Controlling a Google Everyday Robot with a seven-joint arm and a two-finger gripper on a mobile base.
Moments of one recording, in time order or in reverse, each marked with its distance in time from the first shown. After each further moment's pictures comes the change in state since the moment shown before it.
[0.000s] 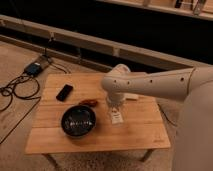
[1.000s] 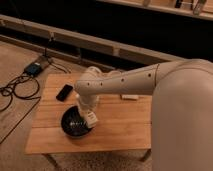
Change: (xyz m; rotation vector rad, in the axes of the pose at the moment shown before) arm -0.037 0.125 0.016 -0.136 -0.062 -0.276
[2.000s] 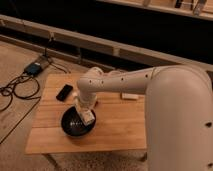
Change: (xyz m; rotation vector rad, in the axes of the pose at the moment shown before) arm -0.024 0.006 0.022 -0.105 -0.028 -0.019
